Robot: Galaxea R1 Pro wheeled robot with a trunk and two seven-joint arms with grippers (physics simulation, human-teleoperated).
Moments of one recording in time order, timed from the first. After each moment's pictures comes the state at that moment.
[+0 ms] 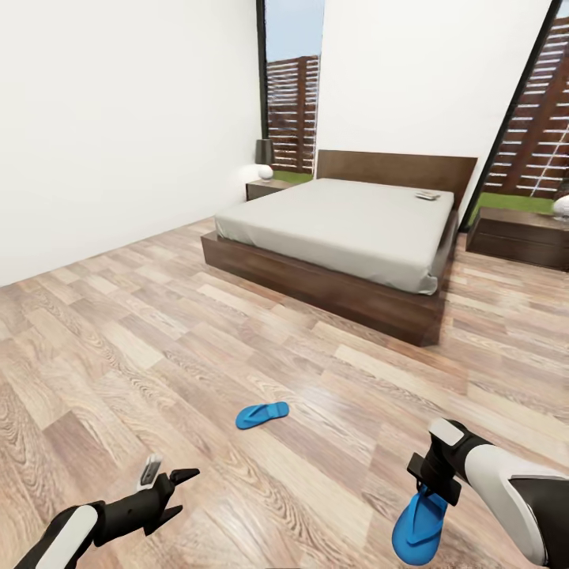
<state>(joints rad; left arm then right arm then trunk) -0.32 0.25 0.05 -0.78 1.04 0.85 -0.34 -0.93 -0.20 0.05 -0.03 -0.92 0.69 -0.50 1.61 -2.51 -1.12</state>
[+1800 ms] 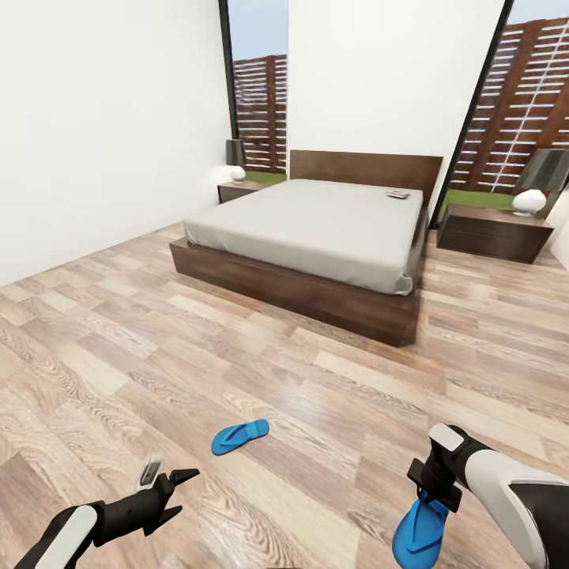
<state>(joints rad) -0.32 0.25 0.05 -0.78 1.04 0.86 -0.34 -0.91 -0.19 0.05 -0.03 -0.92 0.69 -0.50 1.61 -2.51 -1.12</state>
